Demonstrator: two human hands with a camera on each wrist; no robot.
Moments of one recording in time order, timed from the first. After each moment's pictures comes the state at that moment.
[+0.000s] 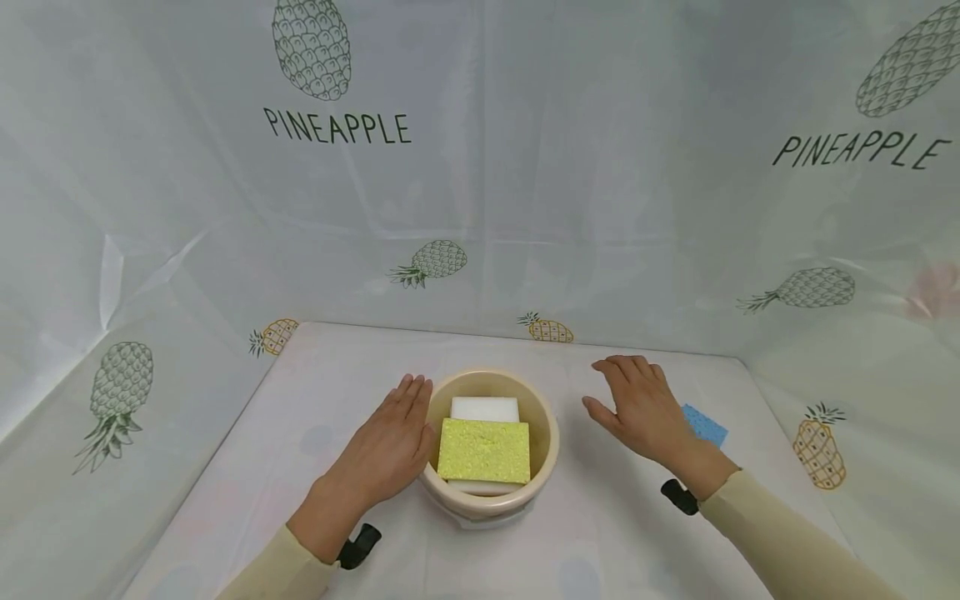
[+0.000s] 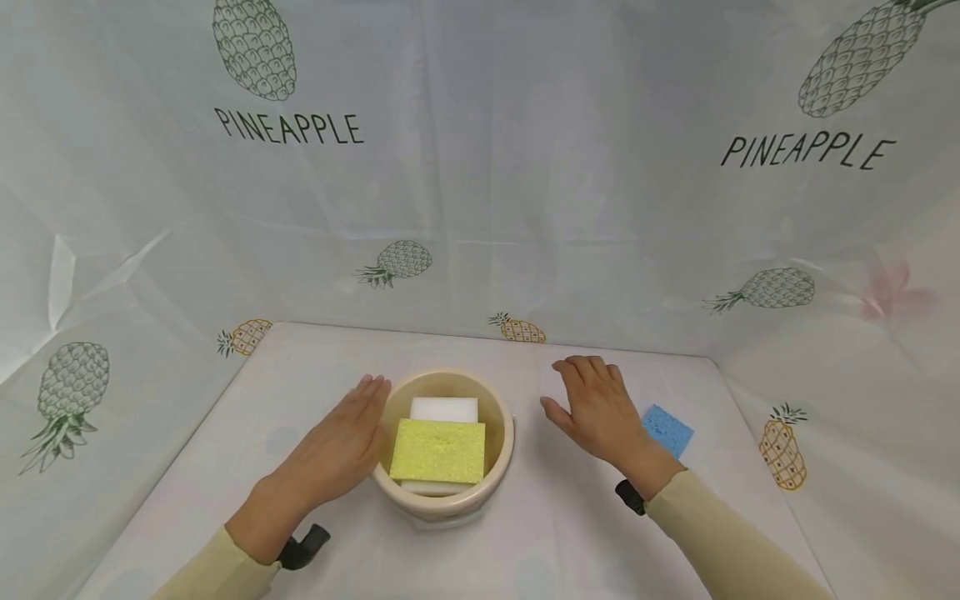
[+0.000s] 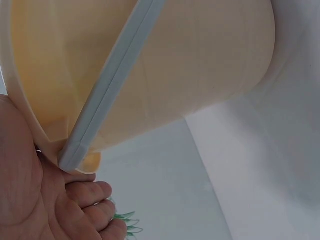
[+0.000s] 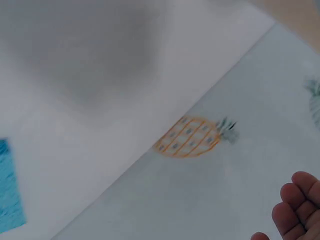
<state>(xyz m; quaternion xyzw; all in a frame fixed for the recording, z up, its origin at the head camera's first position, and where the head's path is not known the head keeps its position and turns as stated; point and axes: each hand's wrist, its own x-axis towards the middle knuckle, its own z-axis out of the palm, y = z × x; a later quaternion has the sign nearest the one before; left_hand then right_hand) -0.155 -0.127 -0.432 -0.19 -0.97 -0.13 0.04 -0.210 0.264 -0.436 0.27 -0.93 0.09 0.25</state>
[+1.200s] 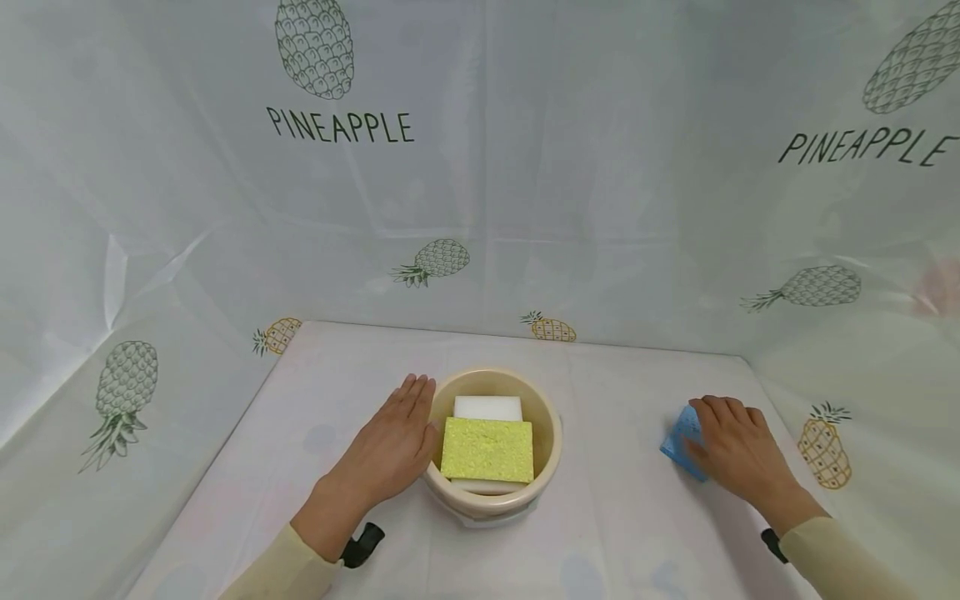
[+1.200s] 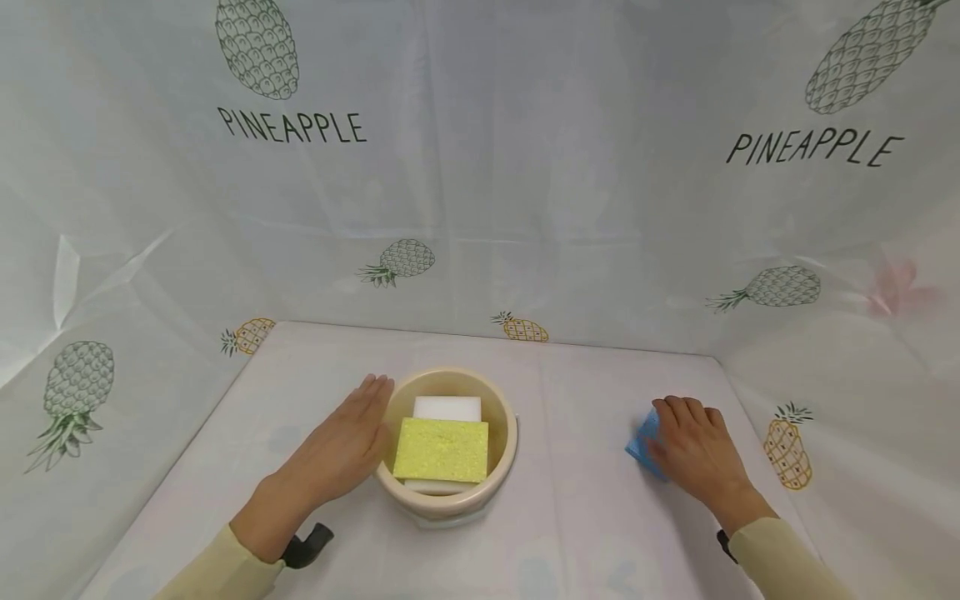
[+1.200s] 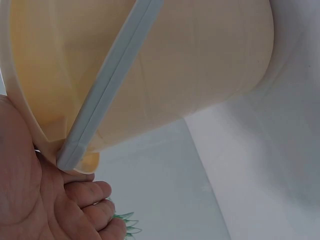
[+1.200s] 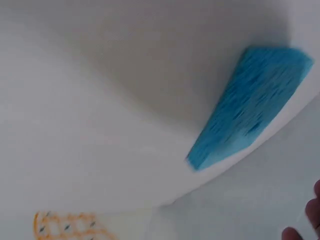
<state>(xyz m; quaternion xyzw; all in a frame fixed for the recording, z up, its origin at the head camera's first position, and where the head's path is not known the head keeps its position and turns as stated) -0.156 -0.128 -0.432 -0.19 -0.97 -0.15 0.03 -0.184 0.411 -0.500 0.24 -0.94 -0.03 0.24</state>
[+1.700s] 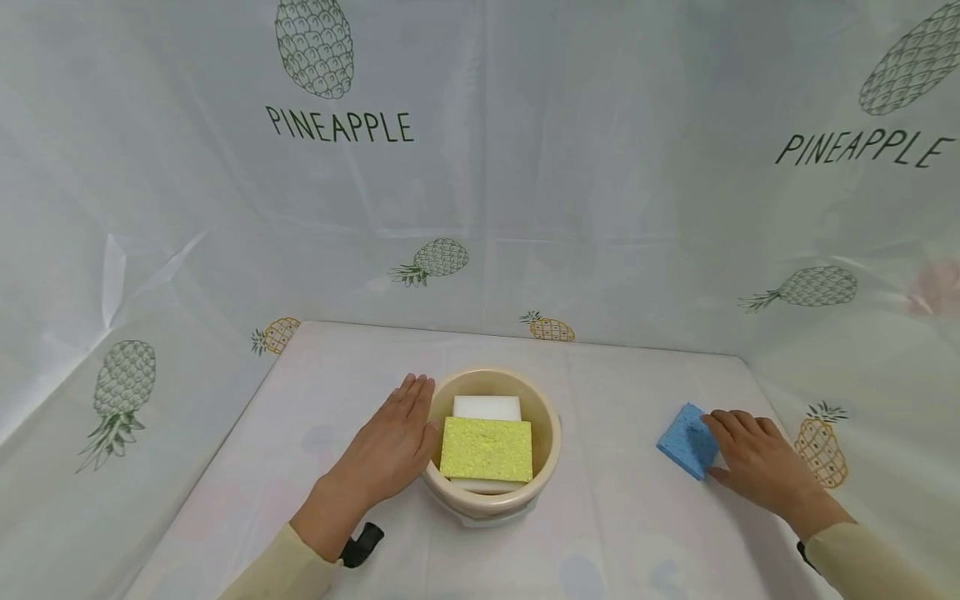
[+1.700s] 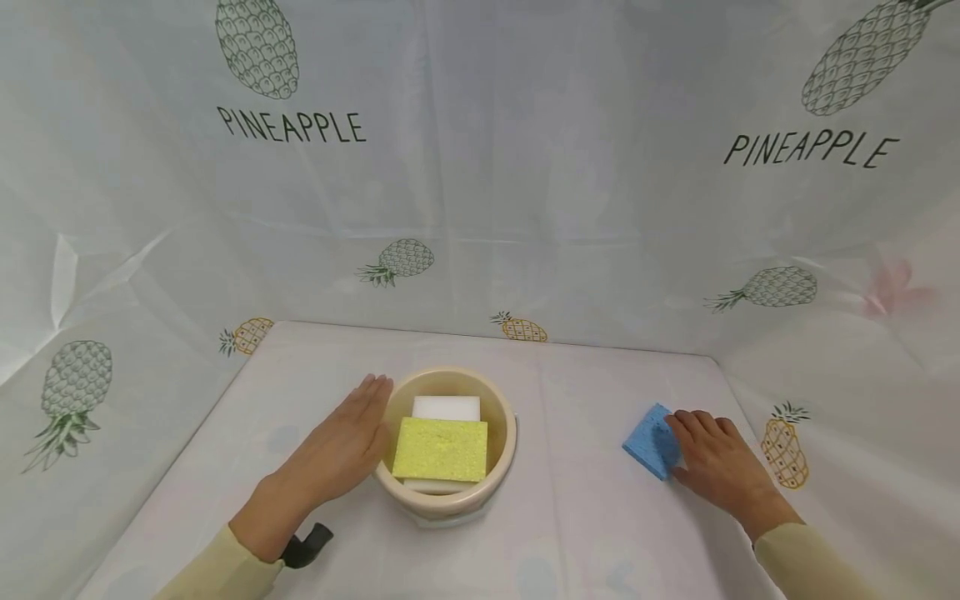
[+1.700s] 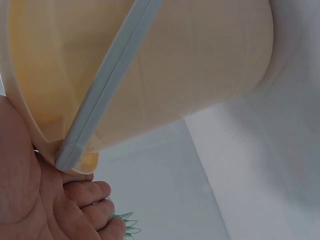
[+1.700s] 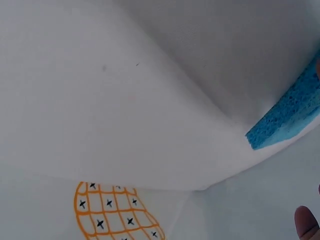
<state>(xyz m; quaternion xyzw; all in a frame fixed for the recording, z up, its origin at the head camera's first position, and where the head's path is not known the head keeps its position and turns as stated) -0.156 -0.127 -0.431 -0.18 -0.97 -0.15 0.02 -0.173 0.449 -0.503 0.28 -0.95 -0.09 0.15</state>
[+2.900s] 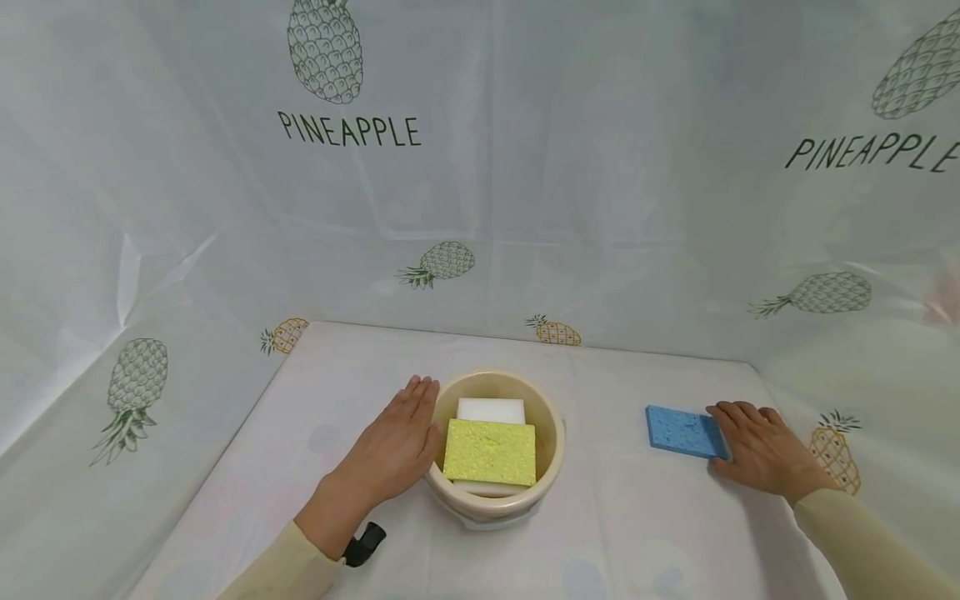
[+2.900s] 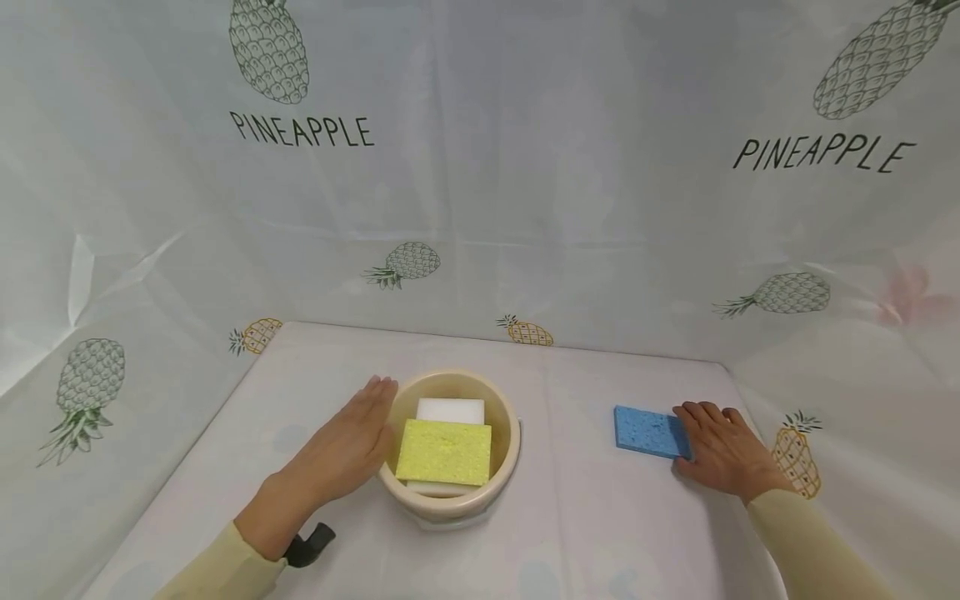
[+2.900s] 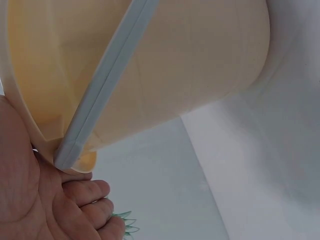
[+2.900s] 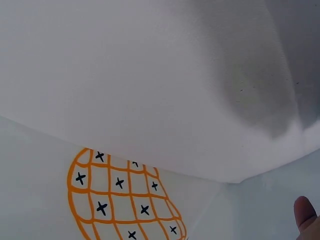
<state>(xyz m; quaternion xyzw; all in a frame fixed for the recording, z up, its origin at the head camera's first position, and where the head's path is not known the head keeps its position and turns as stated) -0.155 -0.125 -0.431 -0.17 -0.97 -0.15 0.02 -0.211 0.468 -0.515 0.24 -0.96 -0.10 0.09</state>
